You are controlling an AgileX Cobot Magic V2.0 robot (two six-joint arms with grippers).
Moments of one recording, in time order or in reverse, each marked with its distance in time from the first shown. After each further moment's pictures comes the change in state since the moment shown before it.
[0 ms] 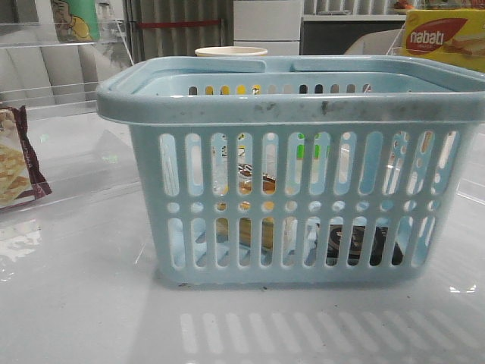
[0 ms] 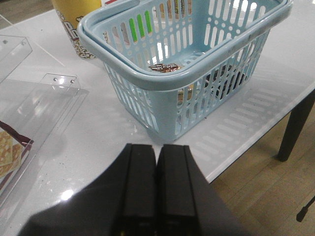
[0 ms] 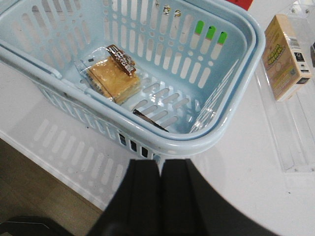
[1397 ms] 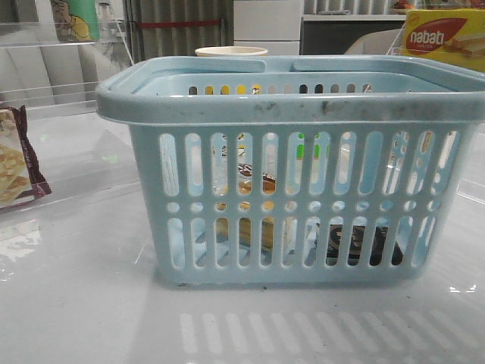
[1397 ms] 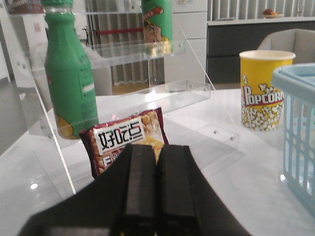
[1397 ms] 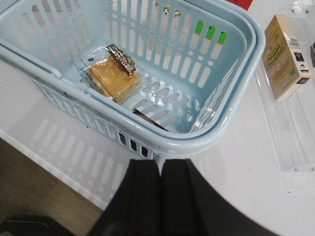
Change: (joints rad) left arm 0.669 -0.393 0.673 -0.055 -0.777 0.000; right arm 0.000 0.000 0.000 -0.004 0.002 0.000
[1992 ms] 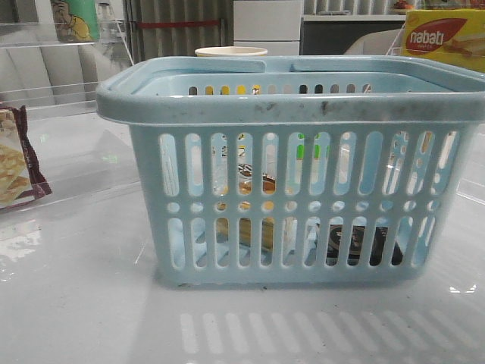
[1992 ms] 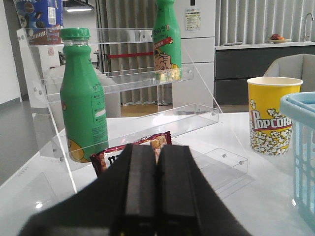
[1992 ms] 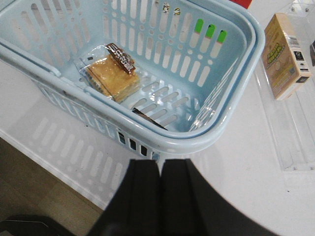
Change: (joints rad) left arm 0.019 0.000 0.000 0.000 -0.065 0.000; right arm 0.000 0.000 0.000 0.000 0.002 0.000
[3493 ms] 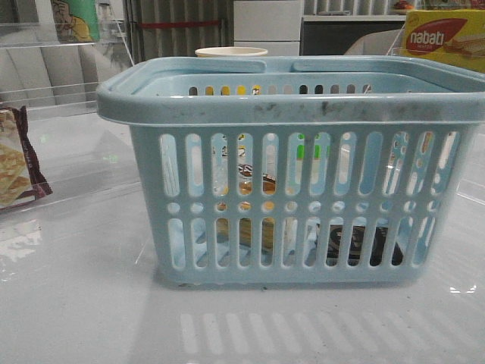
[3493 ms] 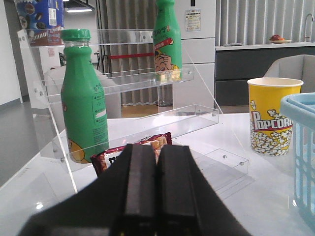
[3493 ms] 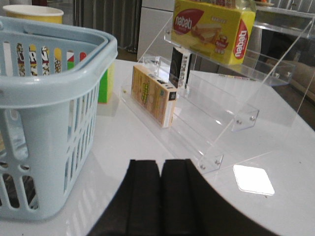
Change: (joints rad) left arm 0.002 0.000 0.000 0.000 -0.001 0.000; right arm -0.407 -0.722 0.918 0.006 -0.786 0.000
